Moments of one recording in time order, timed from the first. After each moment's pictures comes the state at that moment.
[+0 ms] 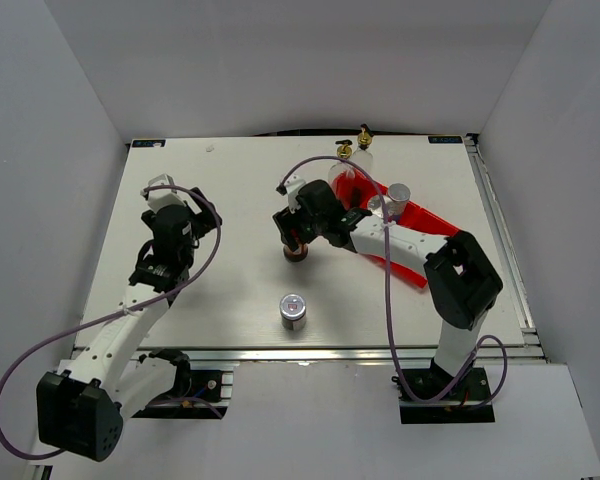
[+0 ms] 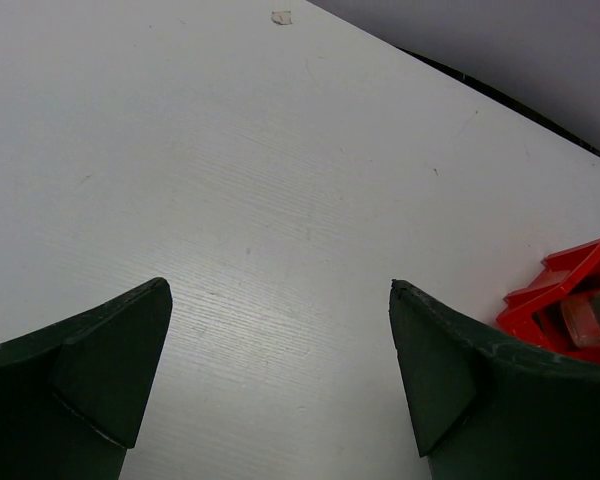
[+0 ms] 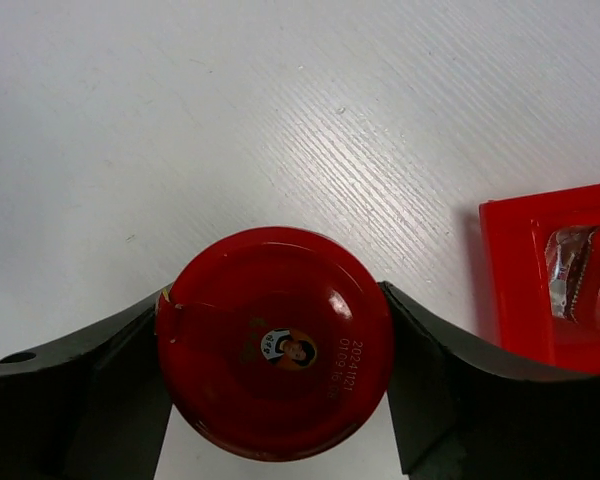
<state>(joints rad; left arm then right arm) -0.28 0.97 0.71 -0.04 -0.42 -0.47 0.80 1.81 1.30 -0.15 -0.04 0.00</state>
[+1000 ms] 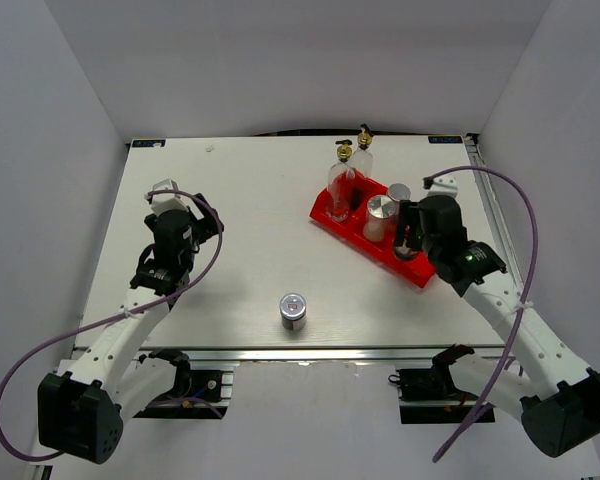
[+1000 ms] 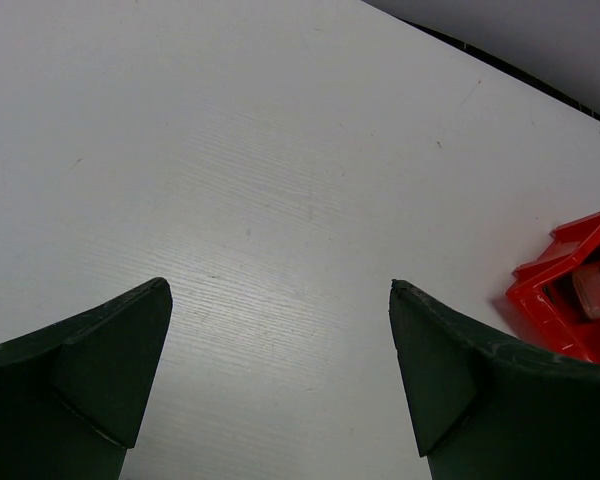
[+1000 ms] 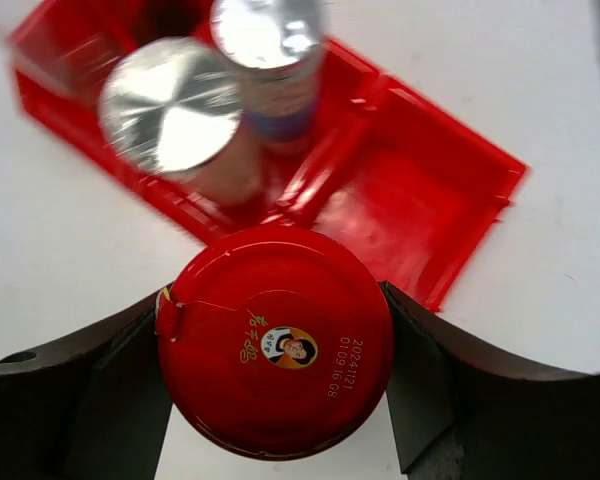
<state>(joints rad) -0.27 0.96 0.66 -0.03 -0.38 -0.45 0.50 0.98 0.92 -0.54 0.34 0.27</state>
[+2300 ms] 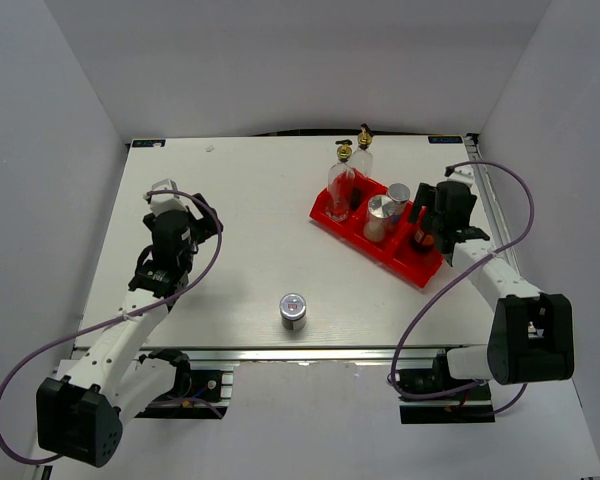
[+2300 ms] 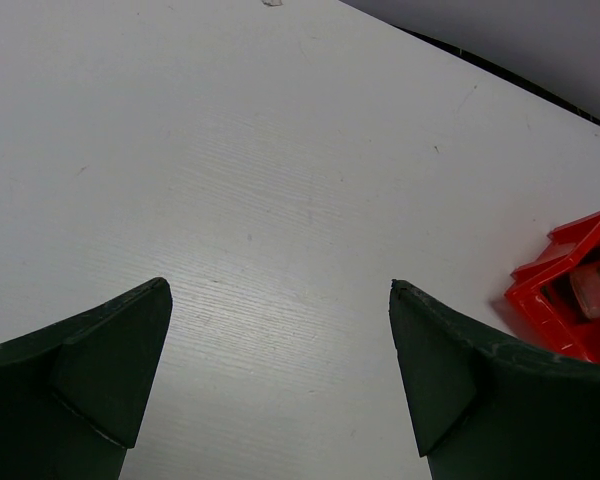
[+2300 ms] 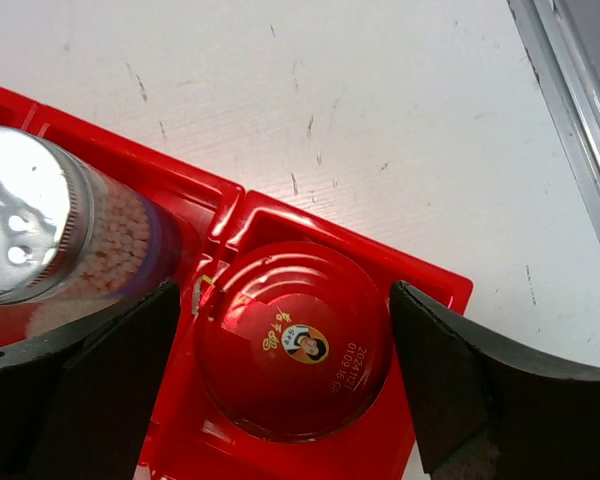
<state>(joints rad) -0.27 0.94 0.66 -0.03 -0.38 -0.43 0.13 1.34 0.81 -0.04 0.28 0.22</state>
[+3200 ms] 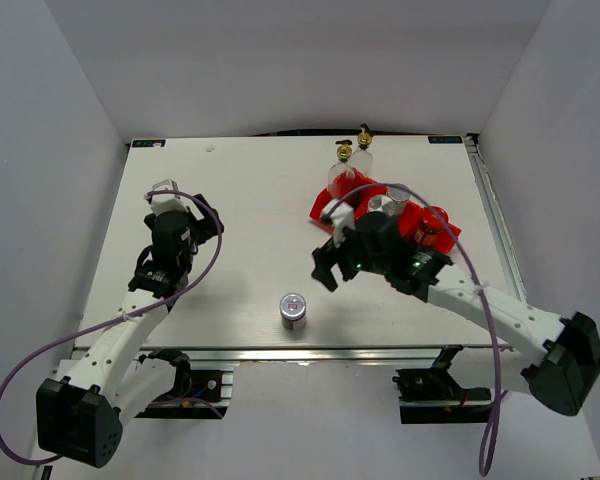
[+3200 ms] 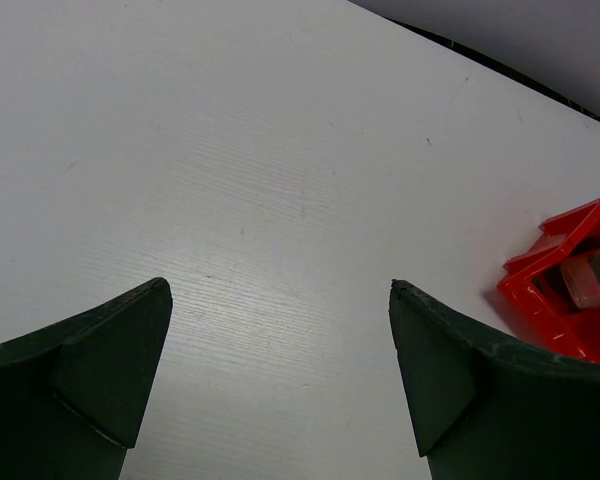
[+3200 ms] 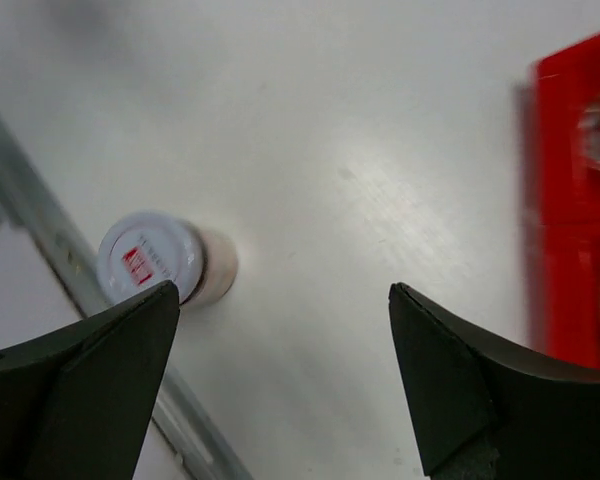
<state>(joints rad) -0.27 0.93 0.66 -0.04 -0.36 -0.44 0.83 1.14 0.92 -0.32 -0.12 0.04</state>
